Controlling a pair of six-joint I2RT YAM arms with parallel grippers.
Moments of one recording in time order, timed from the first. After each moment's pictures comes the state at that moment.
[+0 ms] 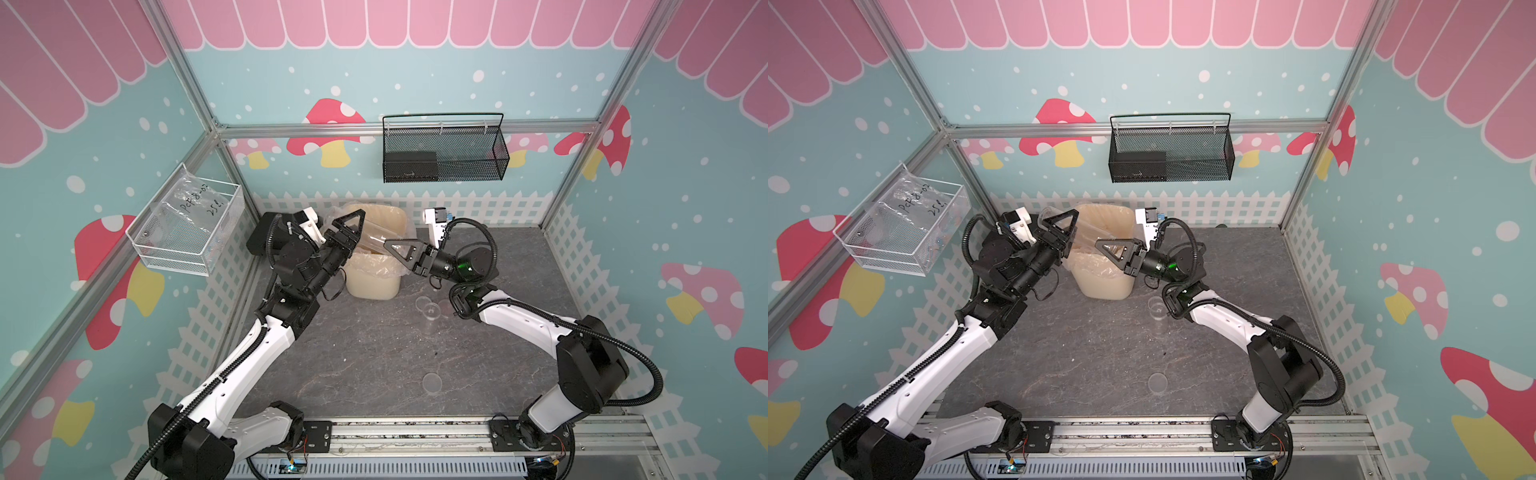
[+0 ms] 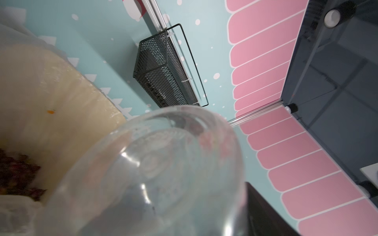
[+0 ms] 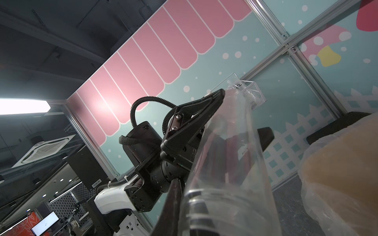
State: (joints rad) left arm -0.39 1.14 1.03 0.22 0.10 -1.12; right arm 0.64 1.59 1.09 1.04 -0.71 1.07
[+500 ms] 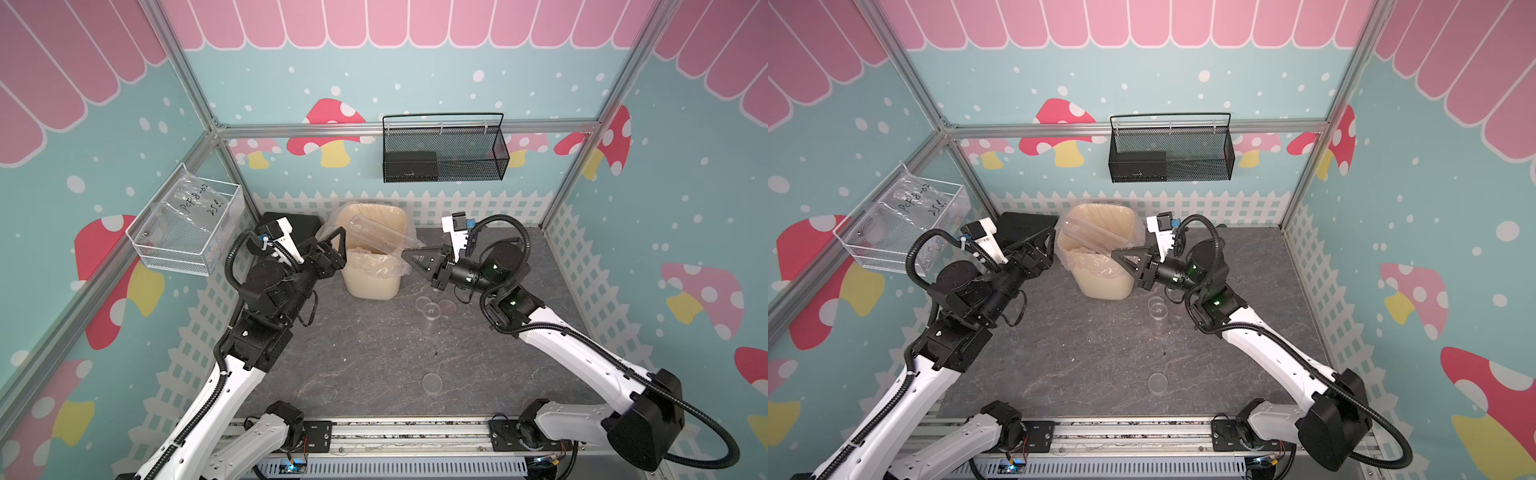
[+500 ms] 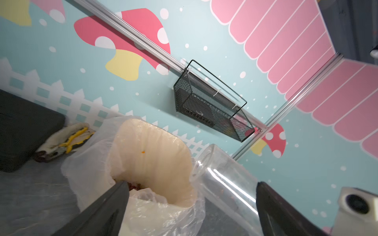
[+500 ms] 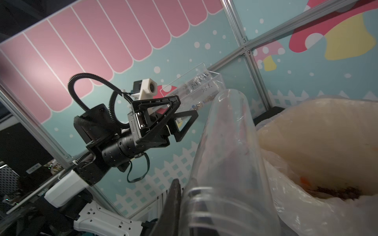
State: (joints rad) left arm -0.40 0.86 1.02 -0.13 -0.09 -0.54; right arm 0.63 1.23 1.09 0.27 -0.60 0.57
